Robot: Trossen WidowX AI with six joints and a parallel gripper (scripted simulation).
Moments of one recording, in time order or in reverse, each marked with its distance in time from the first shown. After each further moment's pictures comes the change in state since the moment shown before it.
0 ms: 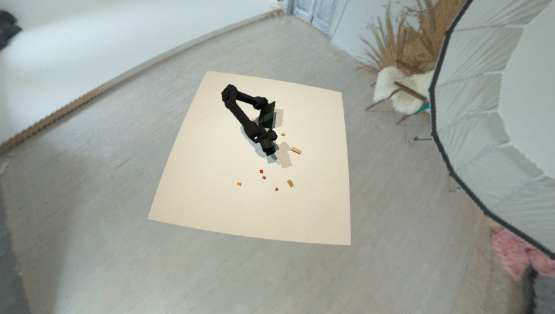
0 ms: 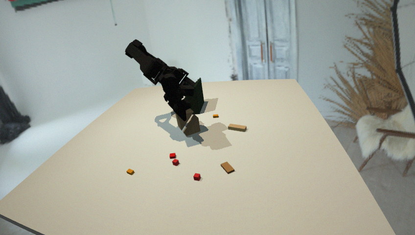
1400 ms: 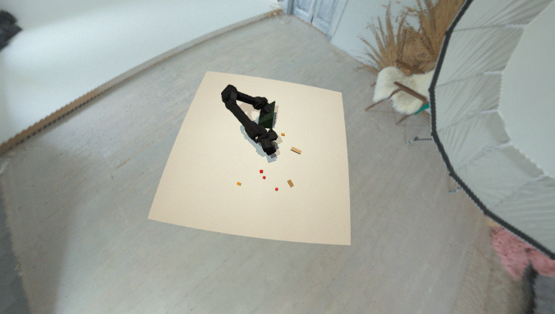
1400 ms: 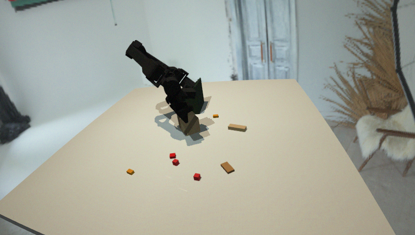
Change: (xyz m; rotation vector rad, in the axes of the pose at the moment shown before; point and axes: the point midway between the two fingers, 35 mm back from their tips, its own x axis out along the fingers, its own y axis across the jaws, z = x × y) arm 0.016 0.005 0.004 -0.006 0.006 -0.003
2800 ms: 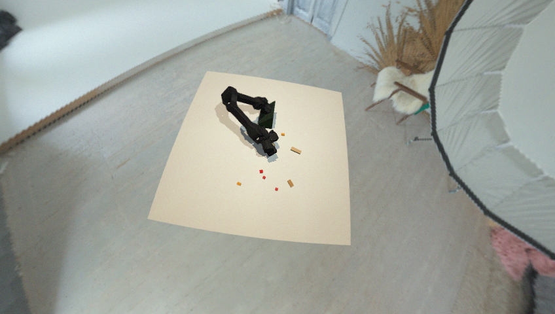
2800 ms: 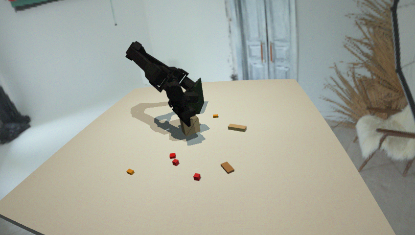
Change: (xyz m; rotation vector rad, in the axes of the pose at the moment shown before) arm 0.021 0.000 0.004 -0.001 0.002 0.000
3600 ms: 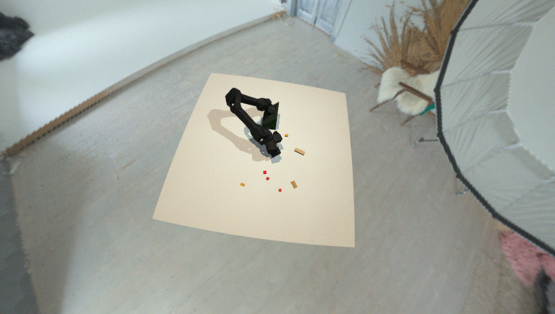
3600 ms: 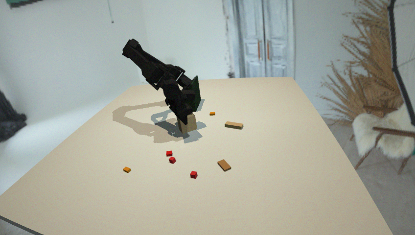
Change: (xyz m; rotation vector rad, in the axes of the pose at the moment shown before) arm 0.002 0.000 0.000 -0.001 0.000 0.000
